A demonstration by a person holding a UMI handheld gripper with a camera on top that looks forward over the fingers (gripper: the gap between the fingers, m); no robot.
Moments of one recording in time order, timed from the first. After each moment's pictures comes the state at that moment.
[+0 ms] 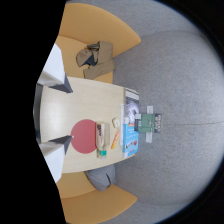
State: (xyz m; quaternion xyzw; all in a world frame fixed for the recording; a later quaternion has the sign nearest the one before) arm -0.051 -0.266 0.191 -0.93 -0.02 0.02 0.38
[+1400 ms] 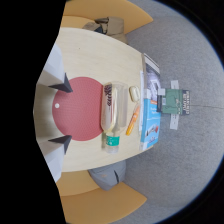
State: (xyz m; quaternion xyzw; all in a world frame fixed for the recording) arm 0.067 -0.167 0.028 -0.94 -0.01 -0.03 0.33
